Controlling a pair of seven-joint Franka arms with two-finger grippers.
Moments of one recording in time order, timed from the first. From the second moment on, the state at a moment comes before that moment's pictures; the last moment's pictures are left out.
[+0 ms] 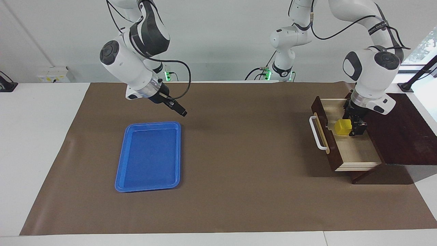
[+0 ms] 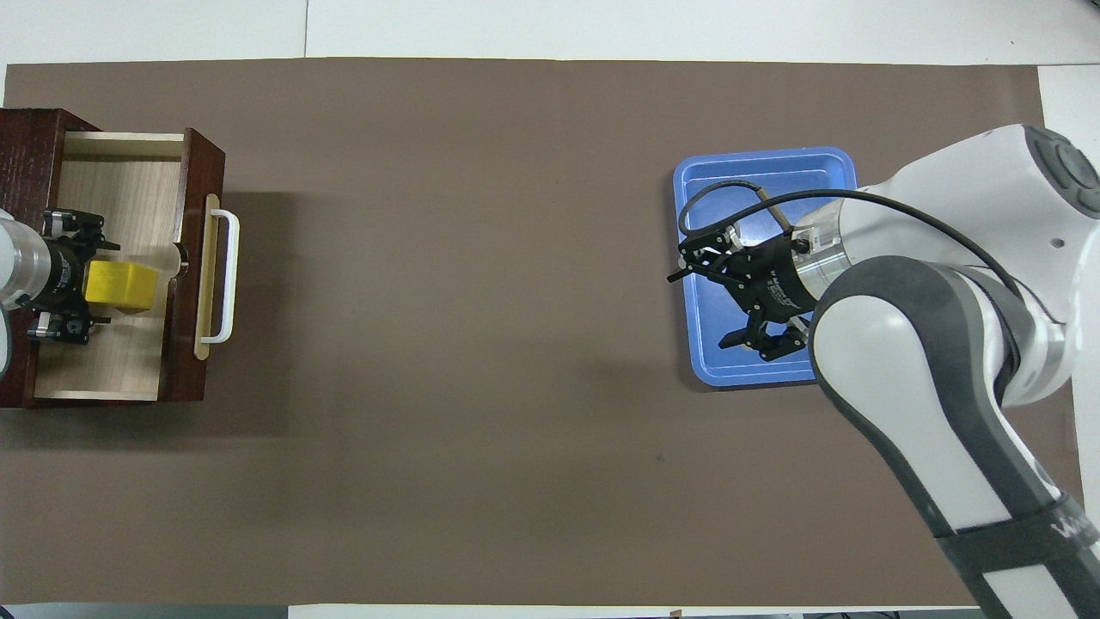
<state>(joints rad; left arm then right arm) 0.16 0.03 -0.07 -2.04 0.16 2.18 -1.40 0.22 0.11 0.07 -1.90 0.62 1.98 1.08</state>
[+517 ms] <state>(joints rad) -0.03 0.09 -0.10 -1.65 0.15 1.76 -1.46 0.31 0.14 0.07 -1.95 0.80 2.07 1.19</state>
